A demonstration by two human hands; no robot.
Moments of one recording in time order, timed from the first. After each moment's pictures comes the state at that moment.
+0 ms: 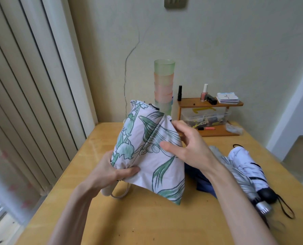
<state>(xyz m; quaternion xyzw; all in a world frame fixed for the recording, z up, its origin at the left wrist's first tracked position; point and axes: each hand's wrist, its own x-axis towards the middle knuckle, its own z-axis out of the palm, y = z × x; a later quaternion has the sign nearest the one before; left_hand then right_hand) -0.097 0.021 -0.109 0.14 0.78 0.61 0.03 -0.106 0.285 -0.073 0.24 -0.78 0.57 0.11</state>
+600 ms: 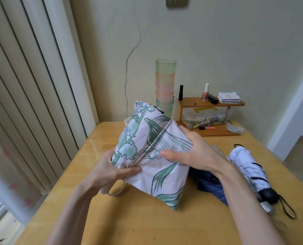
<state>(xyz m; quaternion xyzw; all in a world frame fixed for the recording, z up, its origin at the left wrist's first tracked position) -0.095 0.016 -0.110 0.14 0.77 0.62 0.04 -0.100 0.301 -0.069 0.24 -0.80 0.55 0.01</state>
